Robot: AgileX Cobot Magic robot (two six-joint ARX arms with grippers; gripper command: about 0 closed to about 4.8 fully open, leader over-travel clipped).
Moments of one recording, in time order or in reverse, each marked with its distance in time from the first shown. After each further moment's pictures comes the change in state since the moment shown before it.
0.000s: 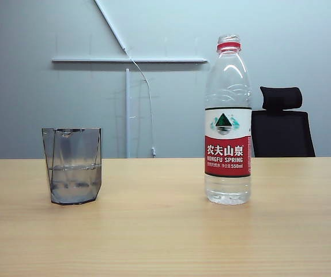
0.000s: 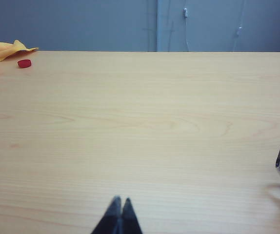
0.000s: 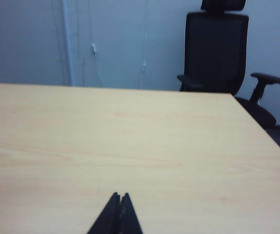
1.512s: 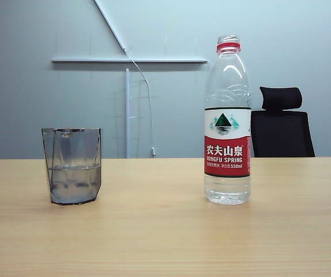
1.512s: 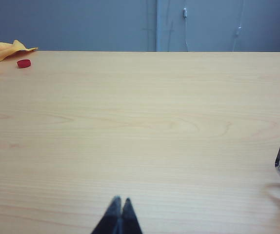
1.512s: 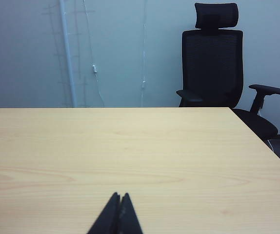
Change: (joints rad) left arm 0.000 0.000 0.000 0.000 0.000 0.000; right arm -0.013 -0.061 0.000 0.006 -0.005 0.045
